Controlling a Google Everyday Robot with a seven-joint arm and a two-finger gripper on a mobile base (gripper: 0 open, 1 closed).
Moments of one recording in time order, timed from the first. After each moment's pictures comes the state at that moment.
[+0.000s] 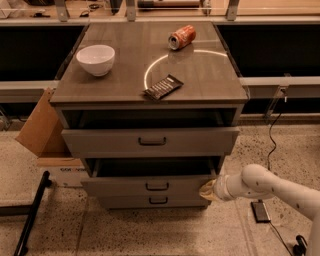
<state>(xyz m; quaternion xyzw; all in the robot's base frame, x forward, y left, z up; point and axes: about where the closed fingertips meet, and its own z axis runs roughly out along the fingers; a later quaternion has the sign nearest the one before) 0.564 -0.200 0.374 -0.58 0.73 0.16 0.30</state>
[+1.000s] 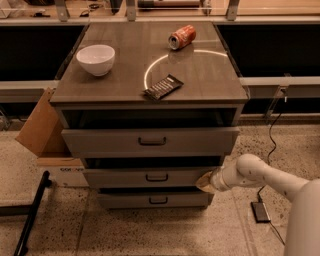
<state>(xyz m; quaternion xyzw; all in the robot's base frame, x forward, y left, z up) 0.603 -0.194 0.371 -0.59 0.73 0.17 0.30</state>
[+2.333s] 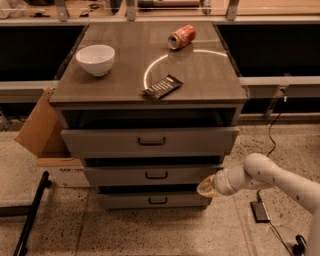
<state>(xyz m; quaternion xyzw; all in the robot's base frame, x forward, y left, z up) 0.566 -0.186 0.407 -0.64 0.67 0.21 0.30</state>
